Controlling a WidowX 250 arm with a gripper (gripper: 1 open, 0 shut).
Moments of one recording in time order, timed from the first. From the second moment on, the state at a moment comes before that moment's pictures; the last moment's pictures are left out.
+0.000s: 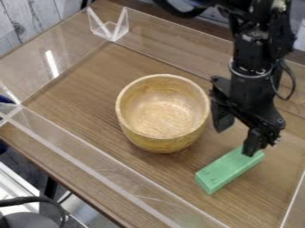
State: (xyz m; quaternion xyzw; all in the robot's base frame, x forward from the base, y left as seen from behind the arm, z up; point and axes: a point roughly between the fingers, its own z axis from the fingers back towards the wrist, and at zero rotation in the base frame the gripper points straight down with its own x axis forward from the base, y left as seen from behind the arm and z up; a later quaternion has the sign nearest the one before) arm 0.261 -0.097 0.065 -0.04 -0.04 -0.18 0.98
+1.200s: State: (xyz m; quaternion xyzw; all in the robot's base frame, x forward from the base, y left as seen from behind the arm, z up) arm 0.262 -0.095 0.065 -0.03 -0.04 -0.19 0.98
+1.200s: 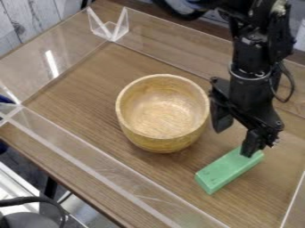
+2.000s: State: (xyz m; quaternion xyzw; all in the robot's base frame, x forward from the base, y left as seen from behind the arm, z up) arm 0.263 -0.091 0.081 -0.03 -0.06 -0.18 0.98
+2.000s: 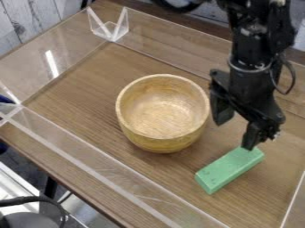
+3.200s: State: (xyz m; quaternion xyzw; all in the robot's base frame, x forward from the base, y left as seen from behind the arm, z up) arm 0.302 -0.057 0.085 0.00 -0.07 -0.11 0.99
